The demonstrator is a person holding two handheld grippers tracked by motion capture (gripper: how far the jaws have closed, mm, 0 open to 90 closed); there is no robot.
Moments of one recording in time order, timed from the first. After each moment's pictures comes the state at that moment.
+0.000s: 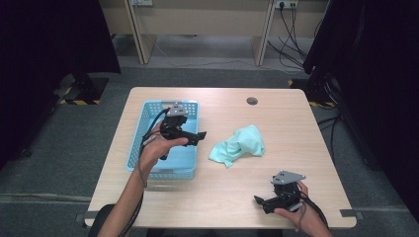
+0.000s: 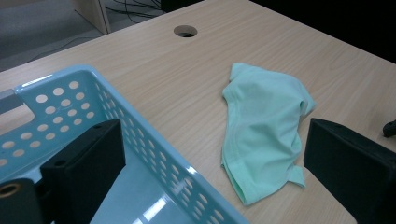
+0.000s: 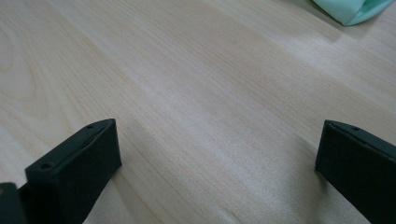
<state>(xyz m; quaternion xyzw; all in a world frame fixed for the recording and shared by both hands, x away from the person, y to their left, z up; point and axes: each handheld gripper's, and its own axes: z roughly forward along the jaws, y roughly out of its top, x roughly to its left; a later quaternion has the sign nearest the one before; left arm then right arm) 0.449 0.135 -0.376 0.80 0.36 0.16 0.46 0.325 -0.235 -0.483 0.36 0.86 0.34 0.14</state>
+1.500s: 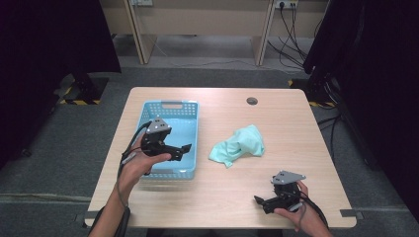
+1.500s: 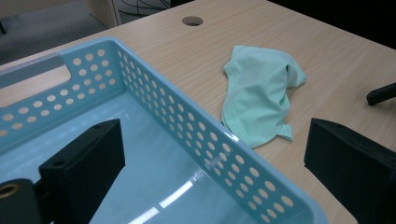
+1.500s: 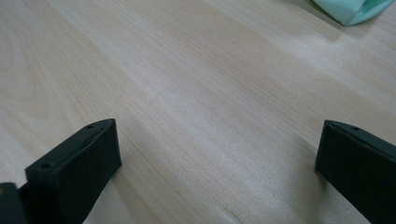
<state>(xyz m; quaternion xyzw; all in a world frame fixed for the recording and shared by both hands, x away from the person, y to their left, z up) 0.389 0.173 -0.377 0.79 0.36 0.17 0.46 0.325 -0.235 -0.483 0.36 0.86 0.34 0.14</state>
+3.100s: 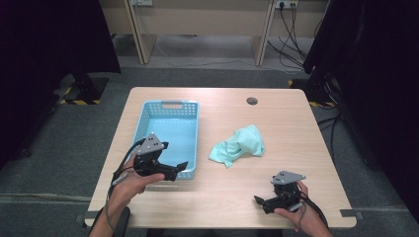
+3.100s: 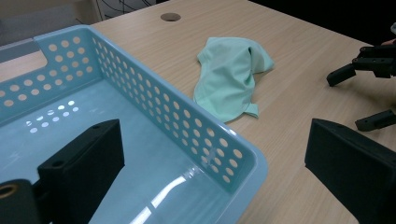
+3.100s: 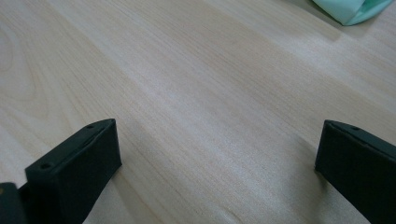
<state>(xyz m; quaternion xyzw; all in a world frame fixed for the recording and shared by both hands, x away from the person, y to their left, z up) 0.350 0.179 -0.384 0.79 0.34 0.17 0.48 0.325 -0.235 -0.483 0.36 0.86 0.34 0.14</state>
